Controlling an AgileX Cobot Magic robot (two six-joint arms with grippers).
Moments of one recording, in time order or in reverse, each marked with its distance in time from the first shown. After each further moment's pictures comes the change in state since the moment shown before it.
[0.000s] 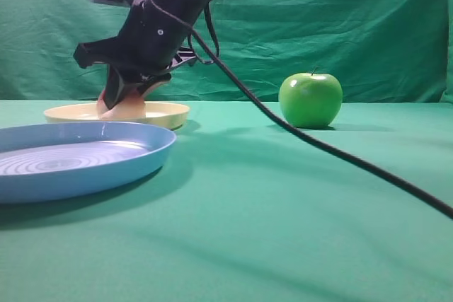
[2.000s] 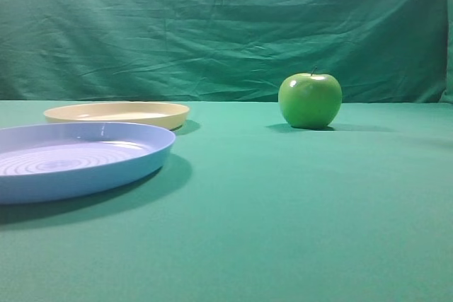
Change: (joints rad) left arm 0.000 0.000 0.000 0.000 0.000 0.000; right arm -0.466 -0.802 1.415 -0.145 -0.390 0.271
